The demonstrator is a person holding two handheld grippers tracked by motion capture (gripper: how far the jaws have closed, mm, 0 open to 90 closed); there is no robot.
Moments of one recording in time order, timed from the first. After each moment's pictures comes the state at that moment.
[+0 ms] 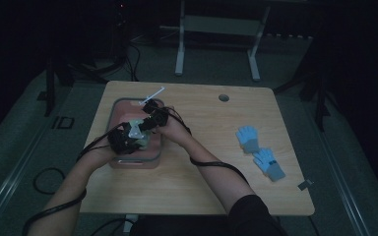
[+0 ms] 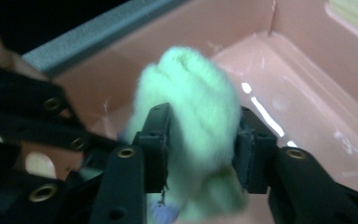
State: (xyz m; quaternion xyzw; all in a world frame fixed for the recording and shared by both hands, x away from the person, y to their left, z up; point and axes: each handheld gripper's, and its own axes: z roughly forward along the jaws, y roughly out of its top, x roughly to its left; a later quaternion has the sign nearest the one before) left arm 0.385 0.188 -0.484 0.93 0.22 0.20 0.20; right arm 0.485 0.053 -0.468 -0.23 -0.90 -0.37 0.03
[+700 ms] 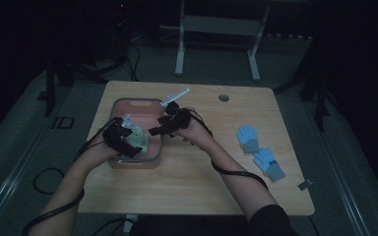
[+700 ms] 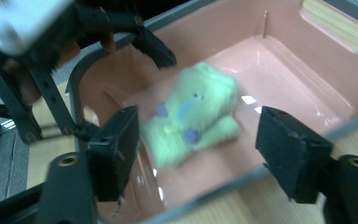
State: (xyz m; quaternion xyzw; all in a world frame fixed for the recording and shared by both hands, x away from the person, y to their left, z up) left arm 0.384 0.201 -0.468 0.90 0.32 0.16 0.25; right arm 0.460 -0.015 -0.443 -0.21 -0.88 -0.42 0.04
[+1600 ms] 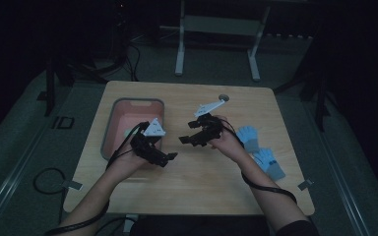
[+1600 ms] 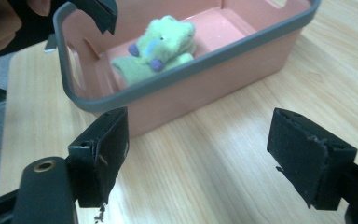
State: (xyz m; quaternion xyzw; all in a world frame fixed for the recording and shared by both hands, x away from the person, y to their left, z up) left arm 0.345 0.110 -0.438 0.86 0.26 0.15 0.40; right arm 0.437 -0.112 -0.451 -0.20 -0.88 -0.42 -0.03
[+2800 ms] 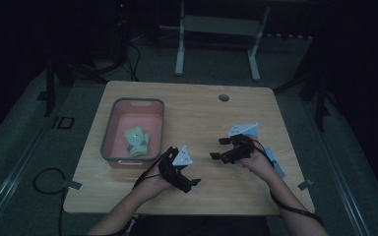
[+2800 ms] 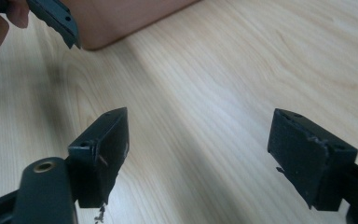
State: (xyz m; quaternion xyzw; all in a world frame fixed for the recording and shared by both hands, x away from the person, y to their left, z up) left arm 0.316 0.040 -0.509 0.89 0.19 0.12 0.41; right arm 0.407 -0.216 -0.500 -0.25 -0.88 -0.41 -0.04
